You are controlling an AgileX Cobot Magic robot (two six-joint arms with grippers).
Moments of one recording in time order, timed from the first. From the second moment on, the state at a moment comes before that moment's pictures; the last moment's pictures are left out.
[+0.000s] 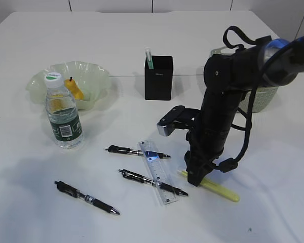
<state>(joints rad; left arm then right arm) 0.02 1.05 -0.65 0.01 0.53 -0.03 0.38 2.14 -1.42 0.22 1.01 -0.75</state>
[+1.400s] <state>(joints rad) 0.02 1.05 -0.65 0.01 0.53 -0.03 0.38 2.14 -1.43 0.10 0.98 -0.66</state>
